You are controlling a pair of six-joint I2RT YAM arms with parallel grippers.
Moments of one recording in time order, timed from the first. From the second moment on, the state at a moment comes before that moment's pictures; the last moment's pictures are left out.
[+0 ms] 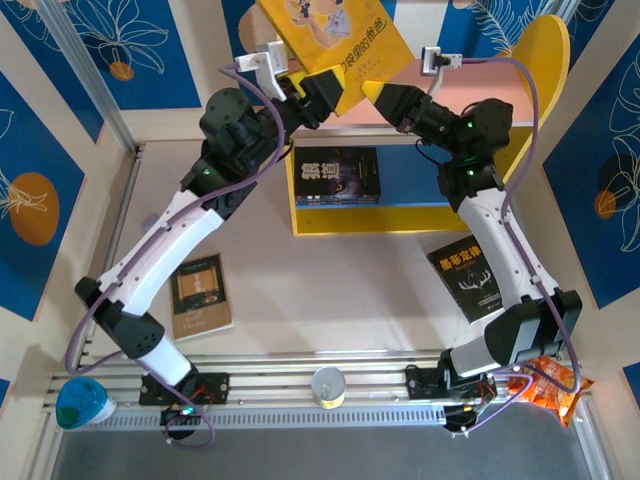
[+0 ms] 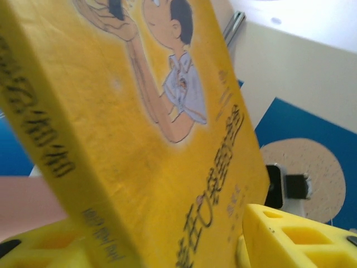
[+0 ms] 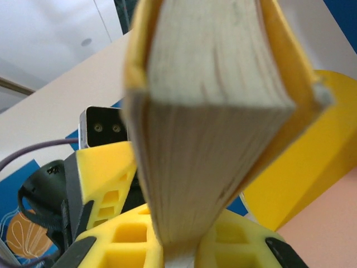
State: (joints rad) left arm -0.70 1.58 1.87 -0.02 0.09 -0.56; right arm 0.22 1.44 1.51 0.48 -0.89 1.06
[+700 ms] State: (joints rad) left arm -0.53 1.24 1.73 -0.73 0.37 -0.31; right arm 0.18 1.20 1.35 0.16 -1.06 0.67
